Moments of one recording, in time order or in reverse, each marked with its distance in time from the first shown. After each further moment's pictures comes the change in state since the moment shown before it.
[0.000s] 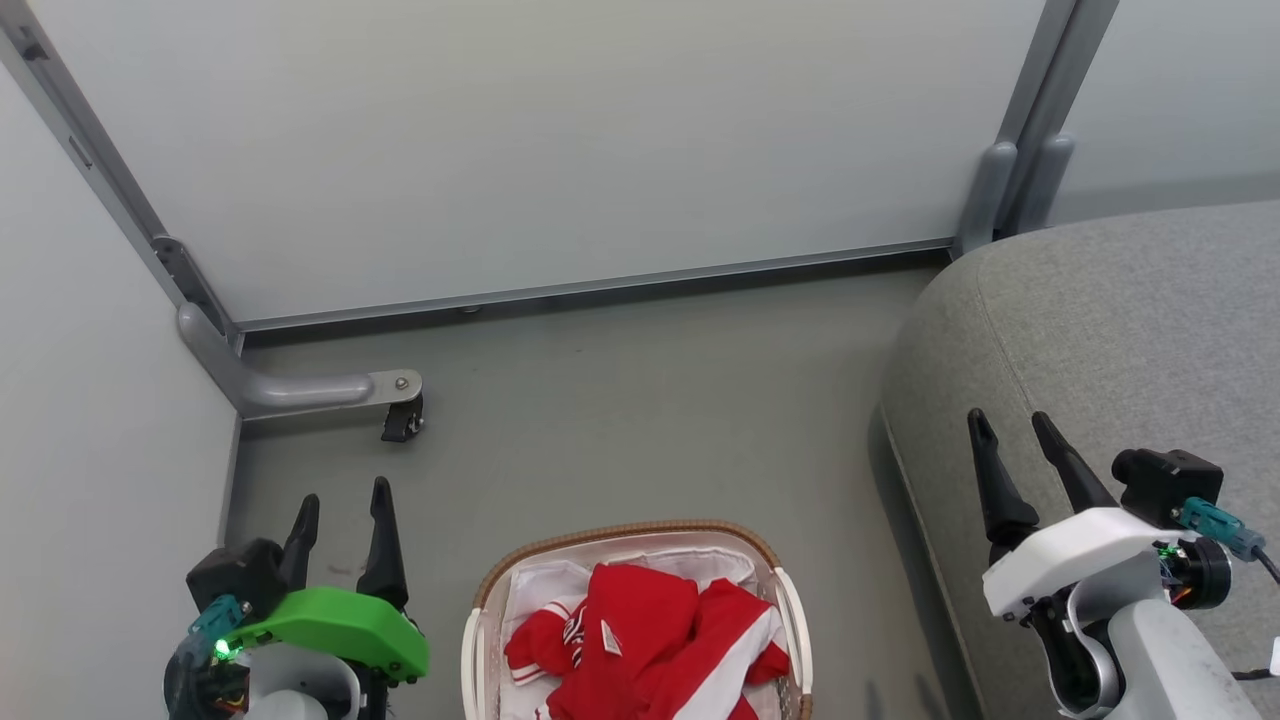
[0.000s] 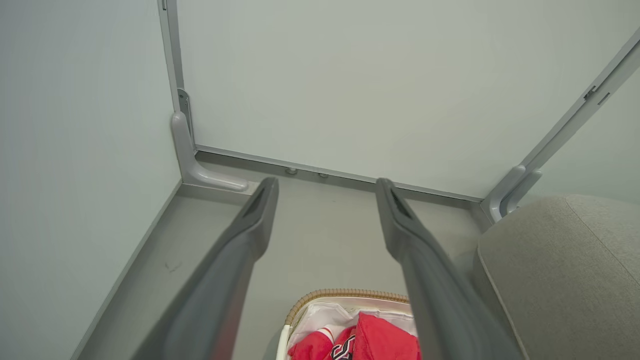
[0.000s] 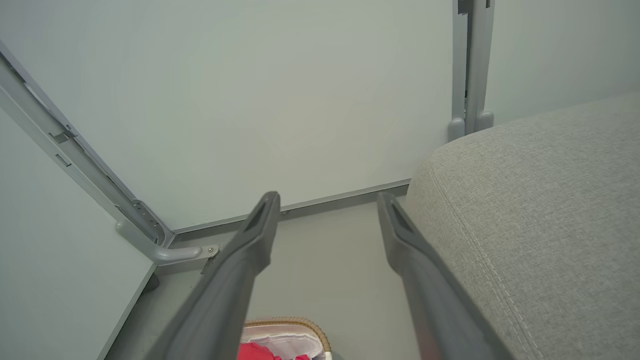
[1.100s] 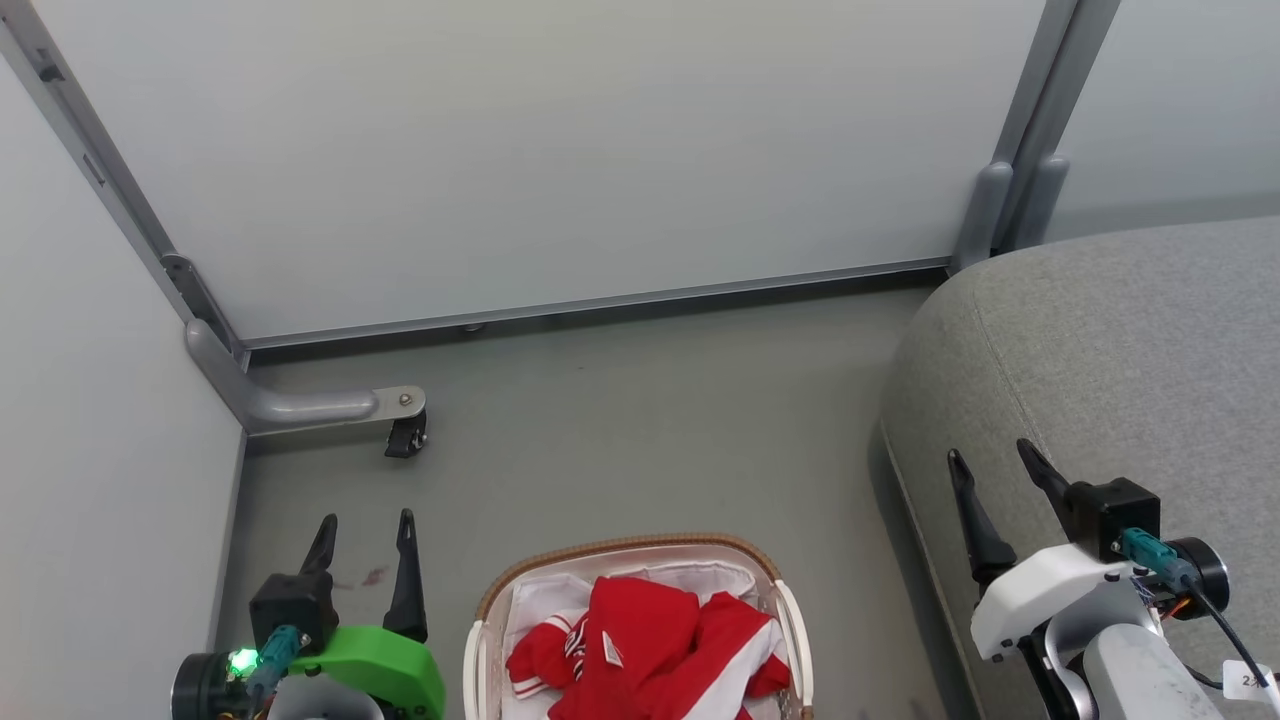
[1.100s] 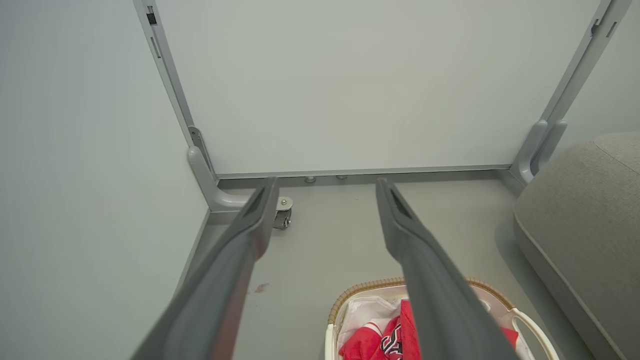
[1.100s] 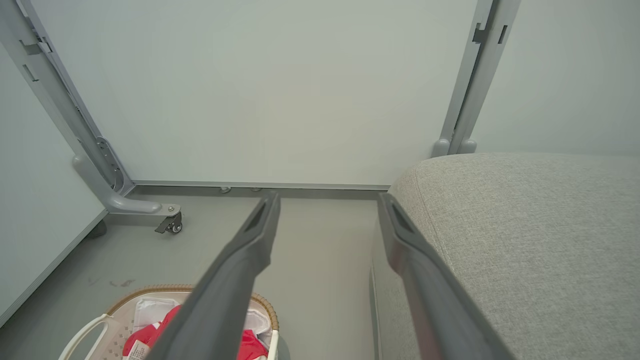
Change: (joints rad) left arm 0.031 -0.008 -0.011 0.040 0.248 0.011 -0.070; right arm 0.005 0.015 -0.005 0.089 -0.289 0.000 -0.069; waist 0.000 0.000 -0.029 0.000
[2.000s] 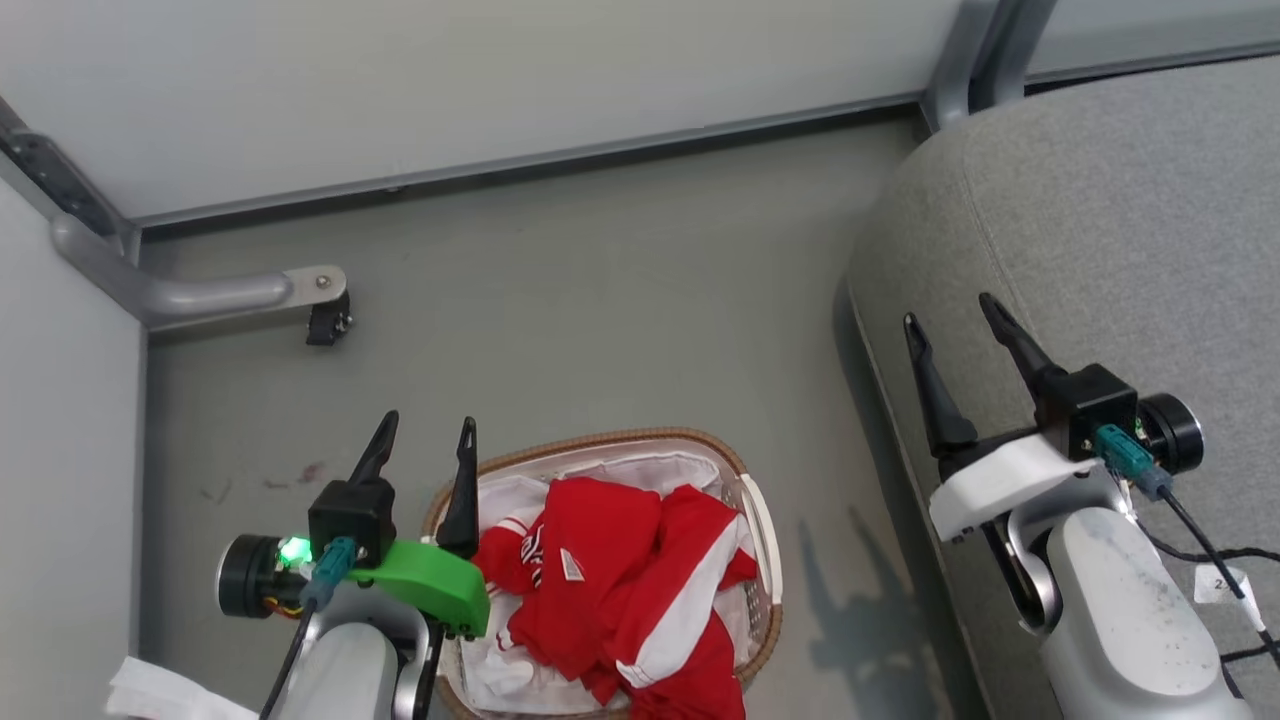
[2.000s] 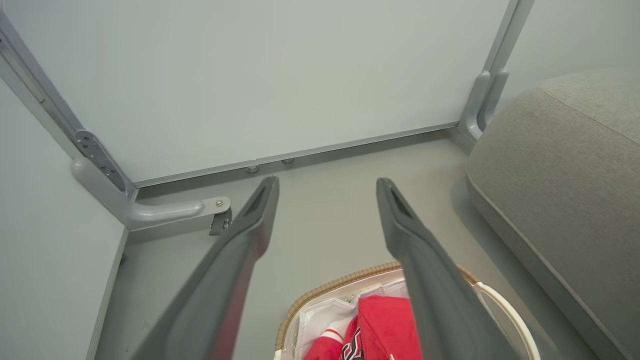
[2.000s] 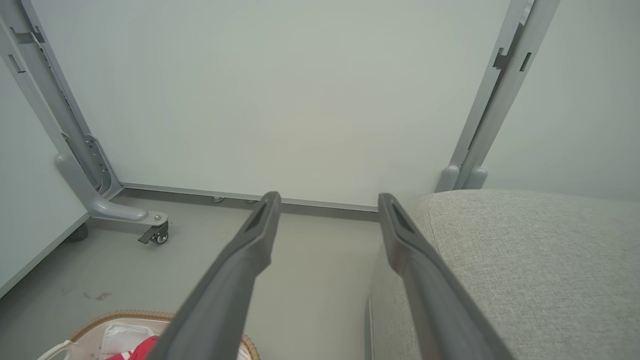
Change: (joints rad) left arm -0.143 -0.004 -0.102 0.028 0.043 -0.022 -0.029; right arm -0.147 0.025 0.038 -0.093 -0.091 0.001 -0.029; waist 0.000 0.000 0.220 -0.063
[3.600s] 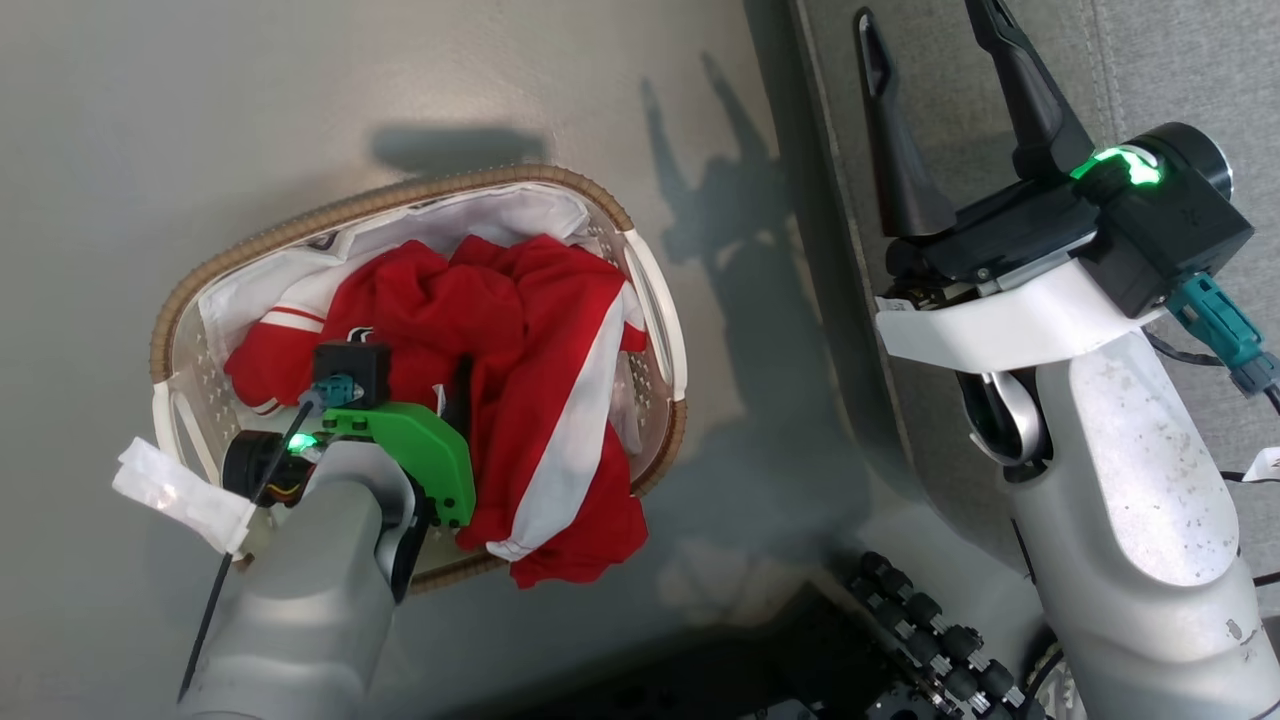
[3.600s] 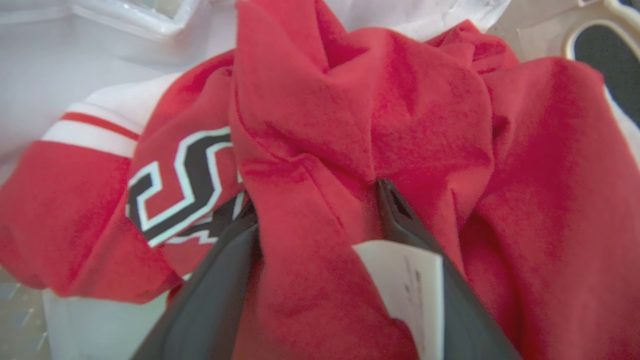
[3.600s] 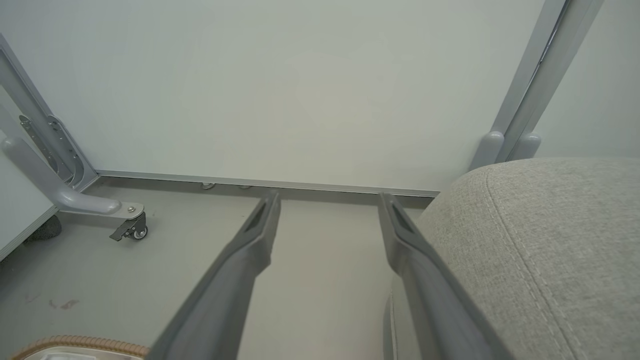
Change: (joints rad) left arm -0.490 0.022 -0.300 0.657 -0.364 -0.061 0.038; right arm -0.262 0.035 0.111 -0.357 0.088 0.000 0.000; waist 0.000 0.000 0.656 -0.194
